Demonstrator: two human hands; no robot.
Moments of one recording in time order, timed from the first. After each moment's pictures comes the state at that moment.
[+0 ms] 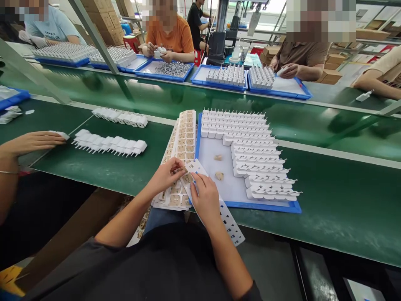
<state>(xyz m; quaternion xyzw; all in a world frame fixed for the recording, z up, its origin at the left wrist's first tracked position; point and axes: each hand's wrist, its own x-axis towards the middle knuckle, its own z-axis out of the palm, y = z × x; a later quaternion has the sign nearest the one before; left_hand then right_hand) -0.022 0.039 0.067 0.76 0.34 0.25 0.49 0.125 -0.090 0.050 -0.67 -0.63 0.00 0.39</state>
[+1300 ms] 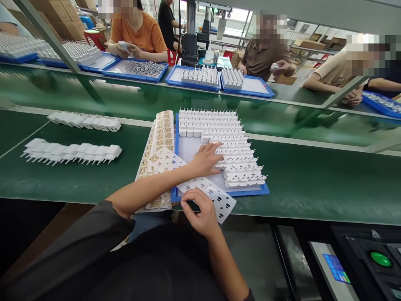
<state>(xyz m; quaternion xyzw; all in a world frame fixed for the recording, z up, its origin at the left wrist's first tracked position) 0.162 0.017 0.083 0.97 0.07 0.19 0.11 0.139 -0.155 0.079 -0.57 -0.60 0.15 0.54</state>
